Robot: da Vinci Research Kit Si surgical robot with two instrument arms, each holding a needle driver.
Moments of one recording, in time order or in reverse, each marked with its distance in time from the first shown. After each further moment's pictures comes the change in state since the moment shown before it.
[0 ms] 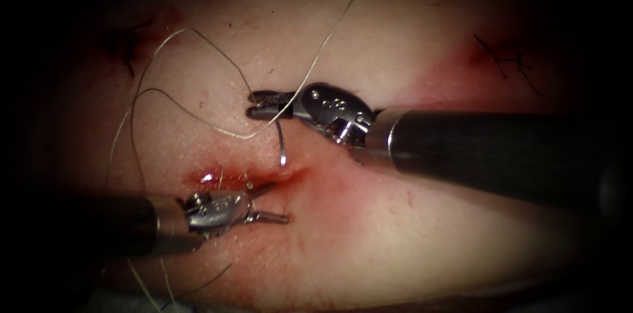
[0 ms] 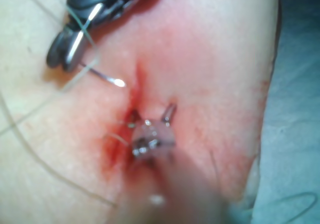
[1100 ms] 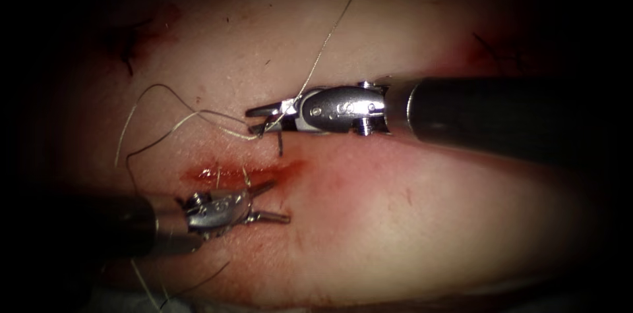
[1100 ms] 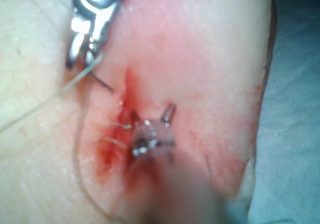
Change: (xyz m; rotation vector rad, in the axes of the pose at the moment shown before) right arm 0.003 -0.002 -0.001 0.000 -0.203 -0.819; left arm 0.001 0.001 0.000 0.012 0.014 0.007
